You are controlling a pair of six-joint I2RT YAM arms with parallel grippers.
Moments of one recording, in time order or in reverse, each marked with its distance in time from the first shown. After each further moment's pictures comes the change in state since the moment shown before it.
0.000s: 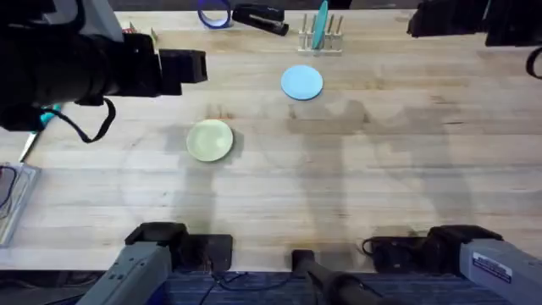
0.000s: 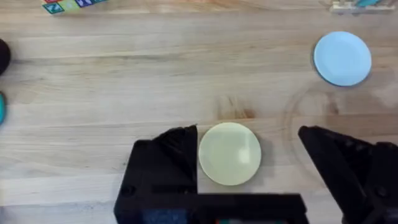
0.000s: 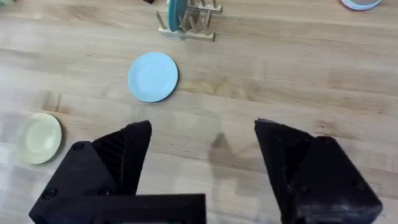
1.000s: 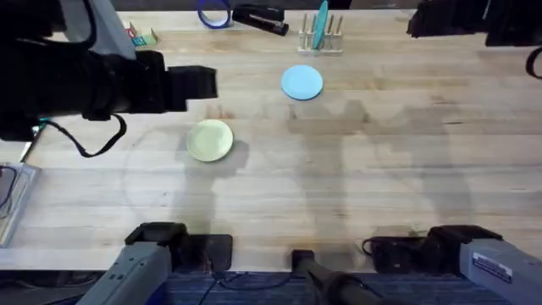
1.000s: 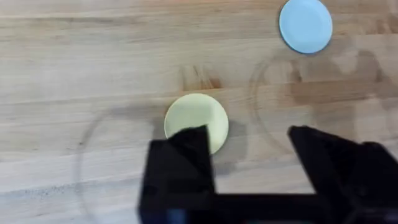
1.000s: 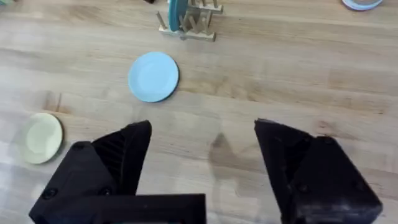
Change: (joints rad) left arm 0.000 0.000 0.000 -0.123 0.153 -0.048; right arm 0.000 0.000 0.000 0.000 -0.003 0.000
